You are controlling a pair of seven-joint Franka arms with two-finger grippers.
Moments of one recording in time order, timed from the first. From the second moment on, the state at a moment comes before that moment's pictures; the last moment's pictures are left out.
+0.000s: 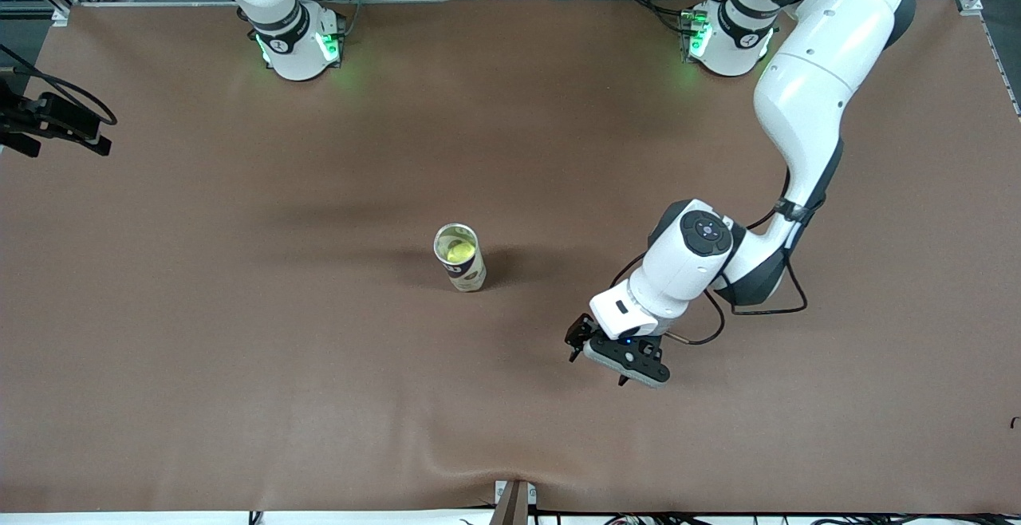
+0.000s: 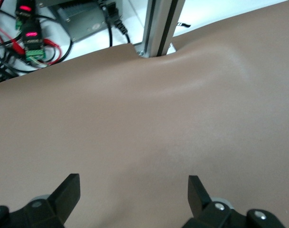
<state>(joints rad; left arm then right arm) -0.09 0.88 -0.50 -1.31 0.43 2.58 -0.25 0.01 -0.01 -0.06 -1.50 0.04 1.45 -0.05</state>
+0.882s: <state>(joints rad) 0.00 0.54 -0.50 -1.29 0.24 1.97 -0.26 0.03 -0.01 -0.06 -1.44 0.02 1.40 -0.05</state>
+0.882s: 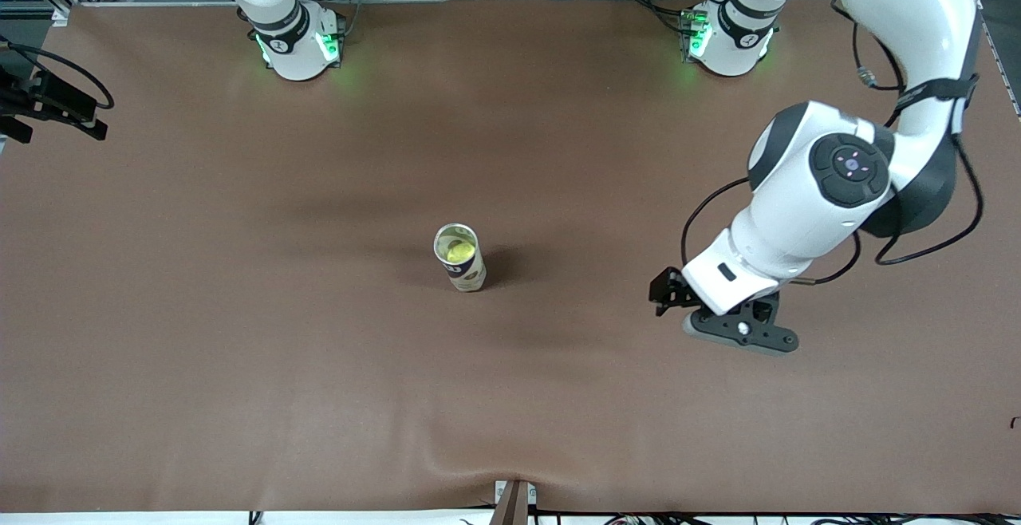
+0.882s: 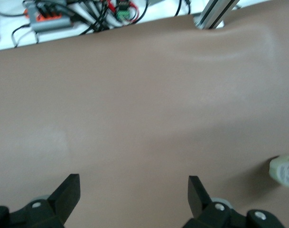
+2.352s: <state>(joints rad) -0.02 0.08 -0.15 -1.42 0.05 1.46 -0.23 0.03 -0.01 -0.06 -1.44 0.00 1.37 -0.05</state>
